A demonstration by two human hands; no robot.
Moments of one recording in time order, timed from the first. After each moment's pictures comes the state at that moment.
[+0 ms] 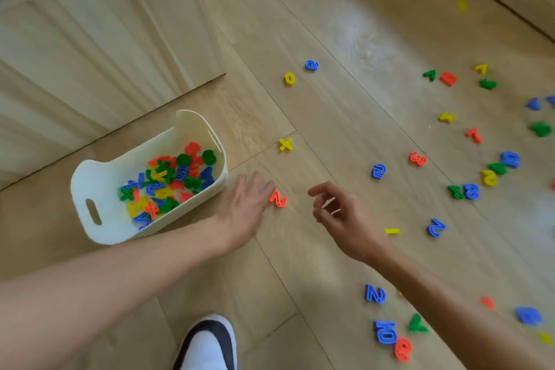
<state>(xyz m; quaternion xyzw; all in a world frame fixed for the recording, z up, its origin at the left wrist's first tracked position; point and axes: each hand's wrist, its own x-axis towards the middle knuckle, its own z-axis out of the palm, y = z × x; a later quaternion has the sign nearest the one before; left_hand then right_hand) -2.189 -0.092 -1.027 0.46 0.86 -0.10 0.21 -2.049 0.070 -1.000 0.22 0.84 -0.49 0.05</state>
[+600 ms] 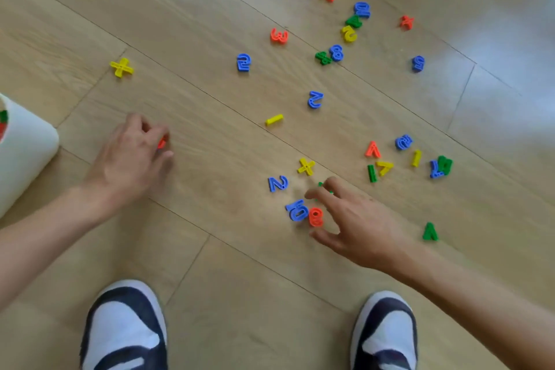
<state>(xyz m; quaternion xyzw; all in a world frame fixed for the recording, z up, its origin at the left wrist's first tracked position) -2.167 -0.074 -1.096 0.56 0.81 0.09 0.11 -1.809 0.052 -1.019 0.30 0.90 -0.24 0.19</state>
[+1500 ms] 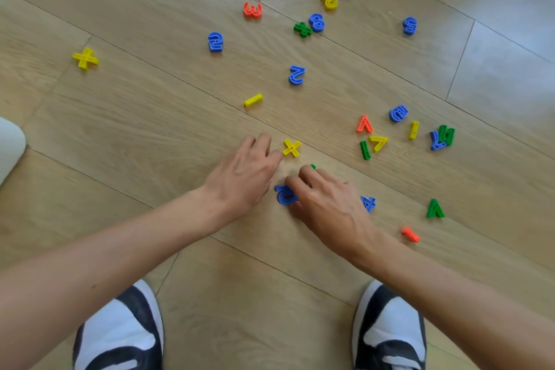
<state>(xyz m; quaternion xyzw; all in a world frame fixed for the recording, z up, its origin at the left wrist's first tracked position) -1.993 -0.006 -1.063 0.71 0.67 0.02 0.20 -1.816 0.033 -1.055 0.32 0.93 -0.14 0.14</state>
